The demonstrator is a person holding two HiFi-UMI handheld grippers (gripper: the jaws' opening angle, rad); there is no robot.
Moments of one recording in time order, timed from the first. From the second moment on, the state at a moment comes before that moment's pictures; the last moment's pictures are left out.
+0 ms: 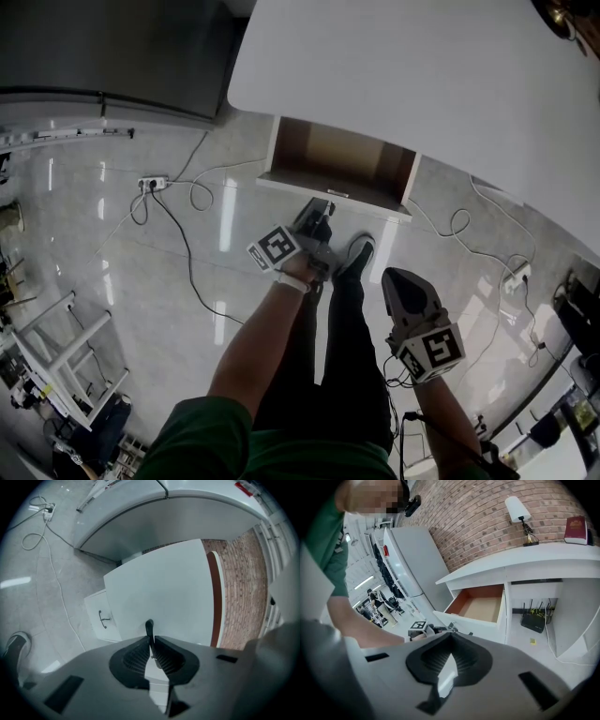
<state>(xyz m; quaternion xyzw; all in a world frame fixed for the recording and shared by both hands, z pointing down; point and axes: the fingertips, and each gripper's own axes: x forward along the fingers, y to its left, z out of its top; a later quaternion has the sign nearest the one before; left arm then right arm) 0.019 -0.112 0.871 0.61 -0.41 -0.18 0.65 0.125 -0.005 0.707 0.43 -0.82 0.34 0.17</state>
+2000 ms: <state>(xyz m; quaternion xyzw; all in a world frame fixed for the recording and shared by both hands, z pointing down) -0.092 -0.190 0.503 0.78 -0.50 -0.09 0.36 0.160 -0.157 0.415 0.49 -0.85 0.16 0.07</state>
